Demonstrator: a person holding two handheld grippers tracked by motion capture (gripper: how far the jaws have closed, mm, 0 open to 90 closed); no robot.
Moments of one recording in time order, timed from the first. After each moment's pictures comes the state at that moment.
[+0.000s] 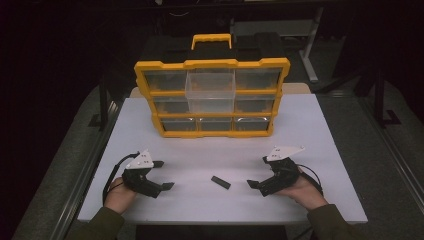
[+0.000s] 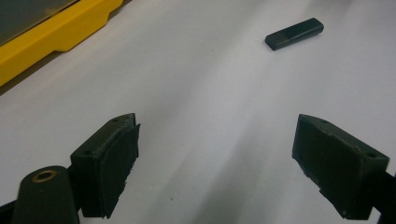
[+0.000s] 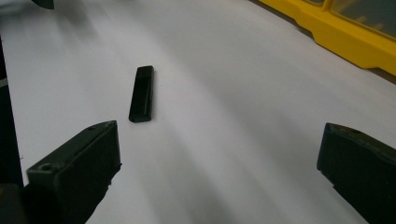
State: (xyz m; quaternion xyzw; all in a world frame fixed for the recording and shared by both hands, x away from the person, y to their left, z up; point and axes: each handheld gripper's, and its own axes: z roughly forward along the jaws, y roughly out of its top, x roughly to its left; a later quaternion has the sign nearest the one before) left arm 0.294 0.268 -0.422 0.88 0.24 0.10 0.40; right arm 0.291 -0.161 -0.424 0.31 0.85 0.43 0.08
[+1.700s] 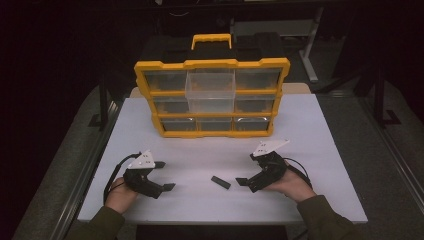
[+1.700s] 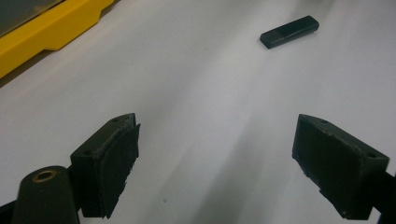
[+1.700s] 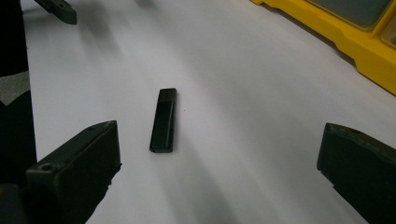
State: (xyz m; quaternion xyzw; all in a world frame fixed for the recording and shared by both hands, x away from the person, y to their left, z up) left arm 0.294 0.264 -0.421 0.88 0.24 0.09 0.39; right arm 0.306 -0.131 -0.416 0.28 0.86 0.42 0.05
